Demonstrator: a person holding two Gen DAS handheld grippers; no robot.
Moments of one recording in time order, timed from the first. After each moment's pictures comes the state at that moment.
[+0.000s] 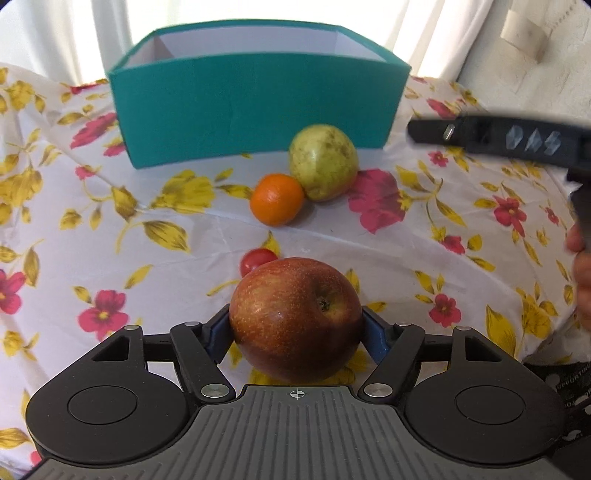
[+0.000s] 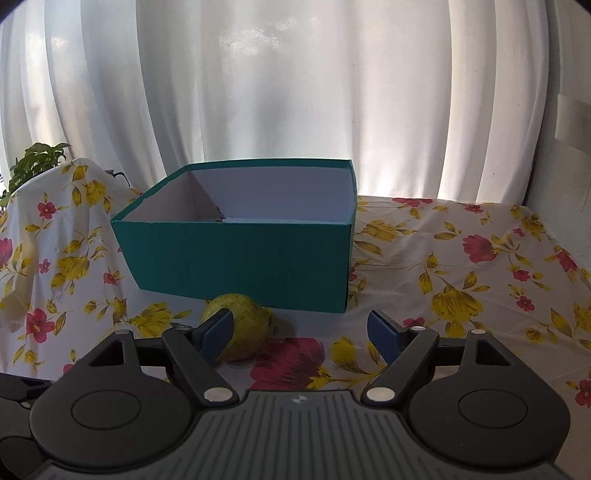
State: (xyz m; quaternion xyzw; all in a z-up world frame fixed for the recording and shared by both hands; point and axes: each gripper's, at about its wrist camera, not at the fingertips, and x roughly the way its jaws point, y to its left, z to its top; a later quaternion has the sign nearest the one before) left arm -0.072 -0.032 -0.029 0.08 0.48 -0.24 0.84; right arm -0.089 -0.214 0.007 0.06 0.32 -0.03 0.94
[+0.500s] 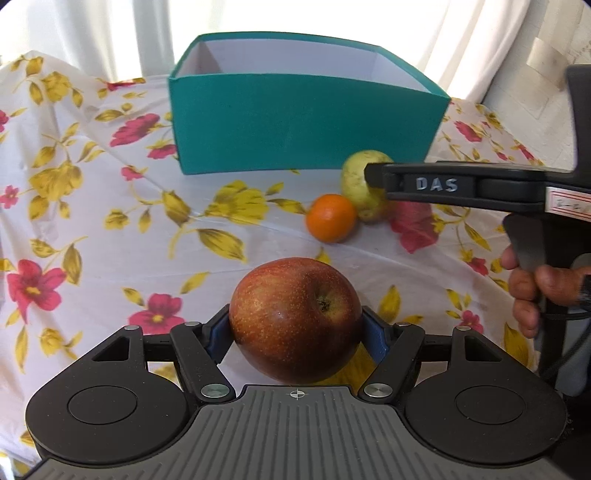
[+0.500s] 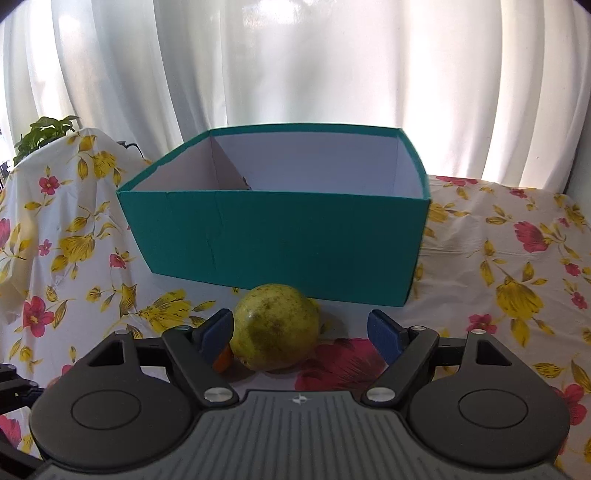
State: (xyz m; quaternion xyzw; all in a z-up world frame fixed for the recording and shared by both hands) left arm -0.057 0.000 -0.016 0.06 0.48 -0.21 0.85; right arm -0.032 -0.180 -0.026 0.06 0.36 -0.01 0.93
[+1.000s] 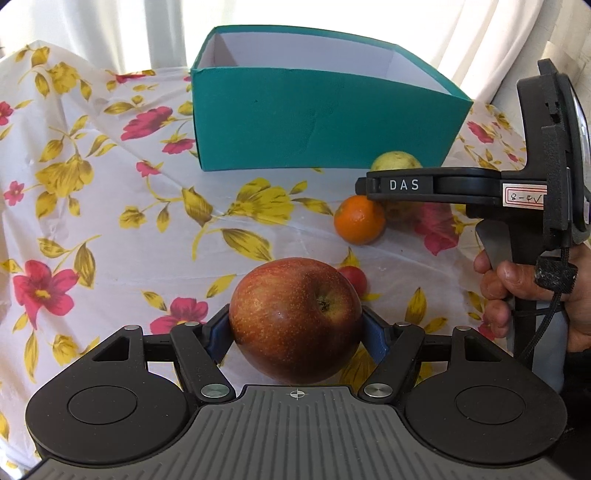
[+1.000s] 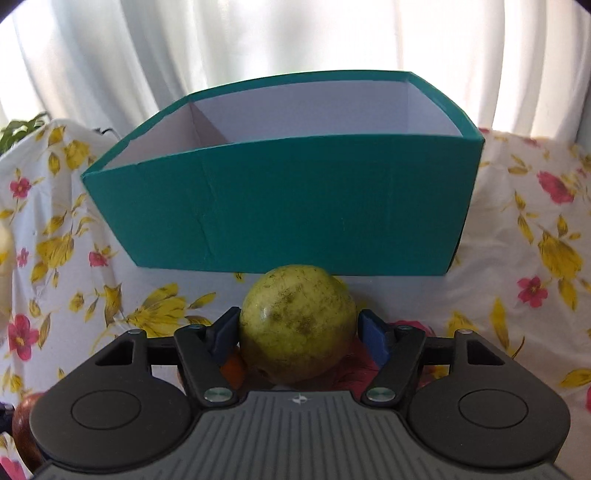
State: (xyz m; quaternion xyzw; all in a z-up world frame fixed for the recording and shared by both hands) left arm -0.044 0.015 -0.019 0.06 0.49 -0.21 0.85; right arm 0.002 -0.172 -0.058 0.12 0.40 -0.03 0.91
